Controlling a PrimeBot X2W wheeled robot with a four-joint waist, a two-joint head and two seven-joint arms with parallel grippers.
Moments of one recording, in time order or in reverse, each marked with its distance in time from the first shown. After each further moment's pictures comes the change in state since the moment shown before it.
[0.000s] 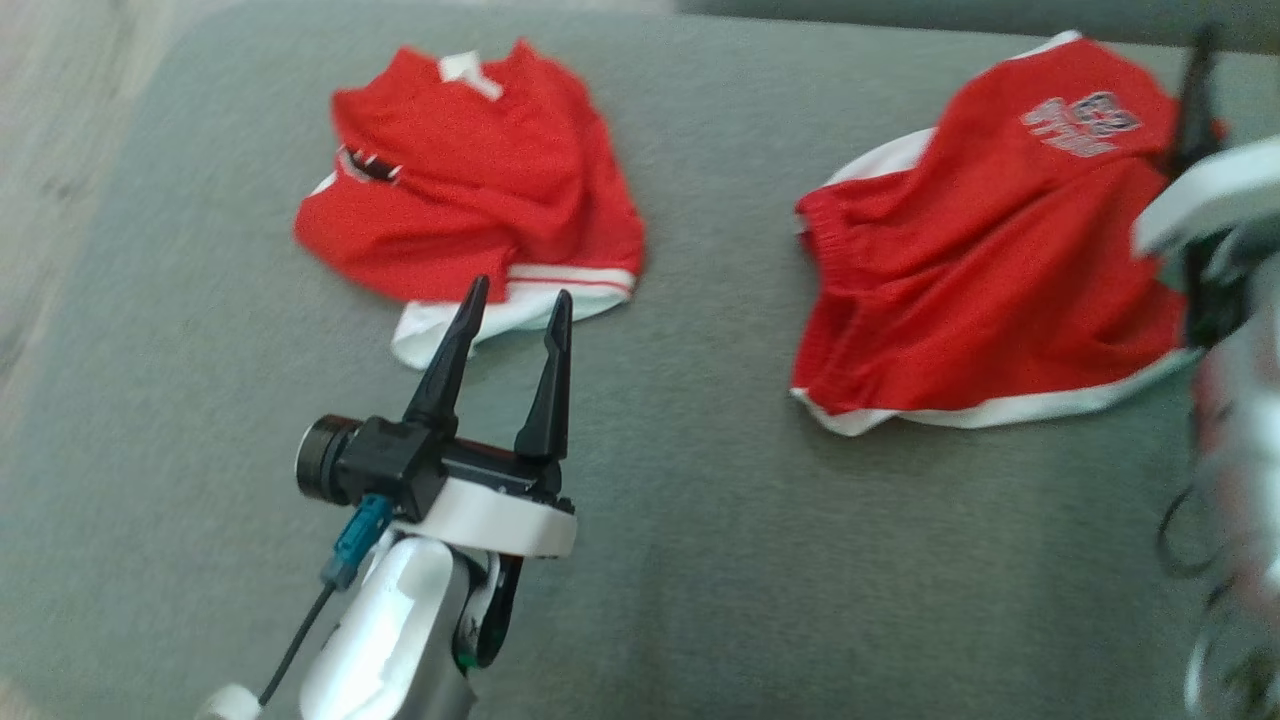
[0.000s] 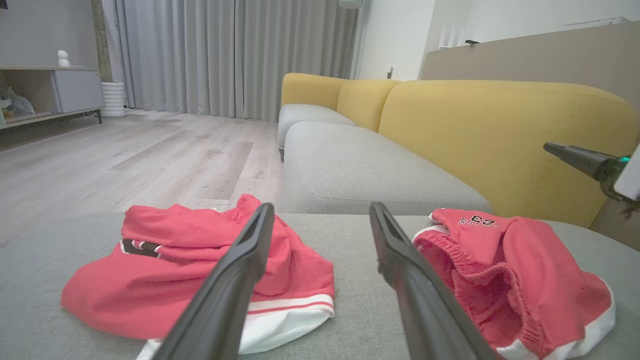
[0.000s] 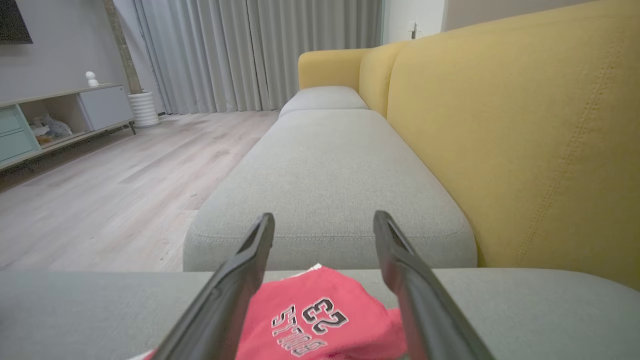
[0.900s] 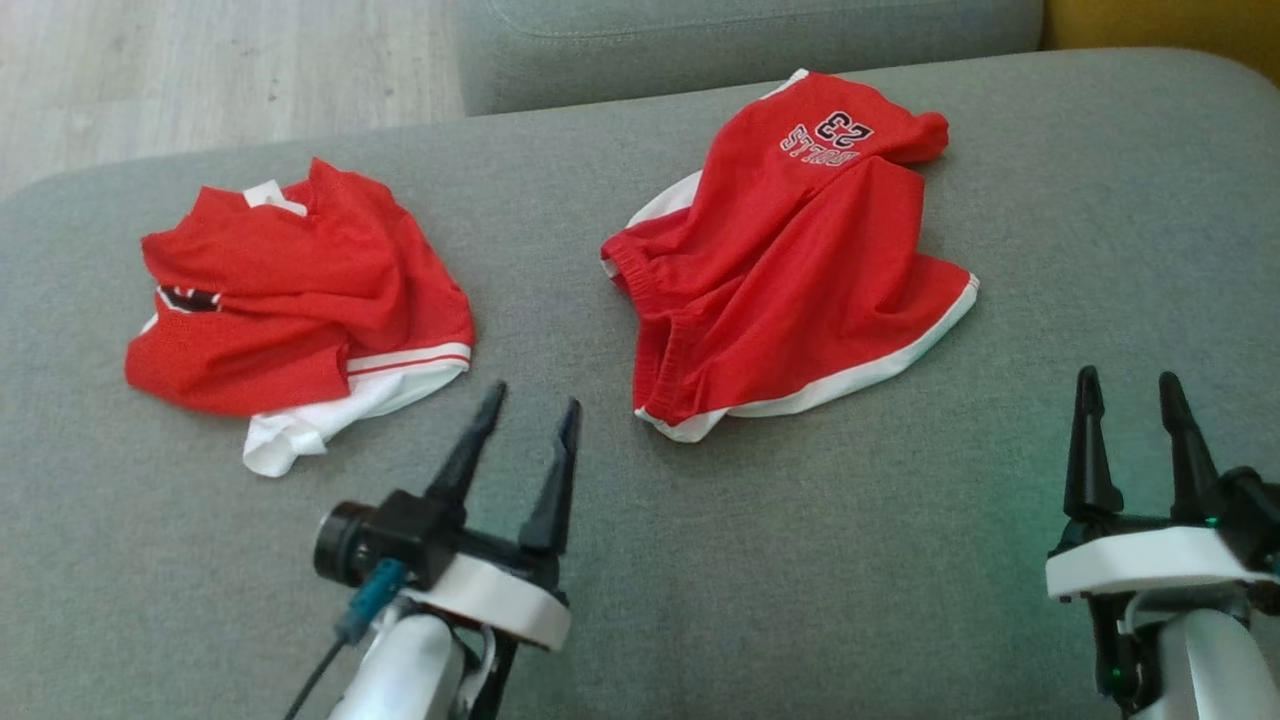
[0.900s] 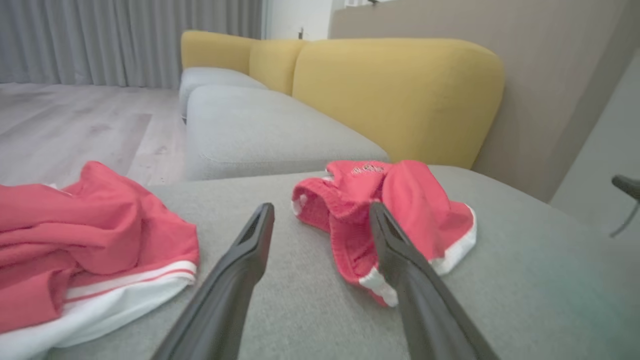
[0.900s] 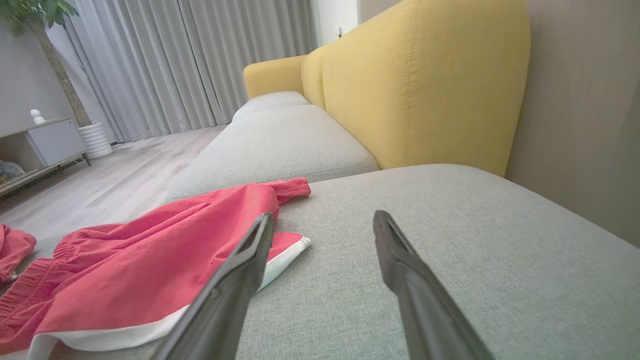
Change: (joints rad) left arm 0.102 0.010 0.014 0.094 0.017 -0.083 0.000; right arm 0.825 0.155 0.157 -0.711 0.257 0.000 -0.005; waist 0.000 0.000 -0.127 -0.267
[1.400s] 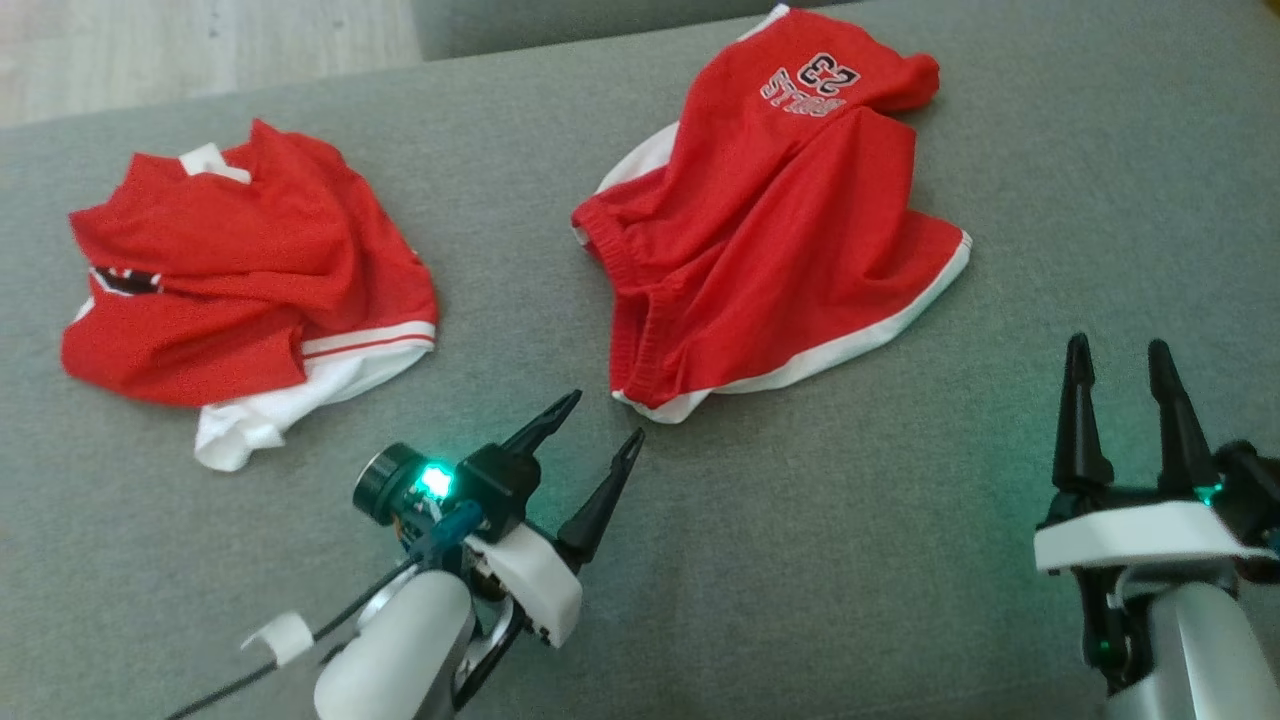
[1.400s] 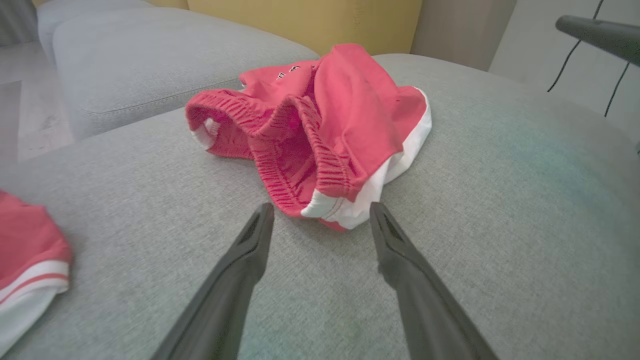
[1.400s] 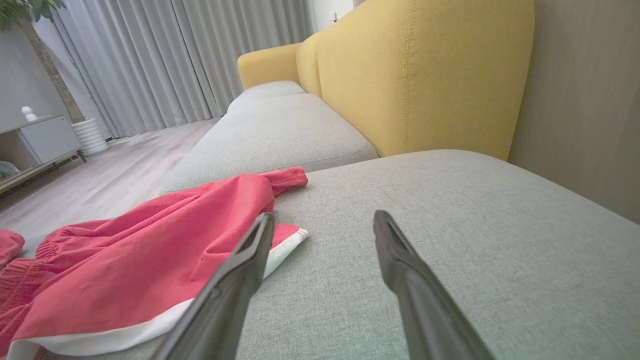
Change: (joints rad) left arm -0.158 0.101 -0.242 0.115 0.014 -0.056 0.146; right arm -0.029 0.000 0.030 -0.024 0.036 0.000 0.000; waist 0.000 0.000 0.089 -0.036
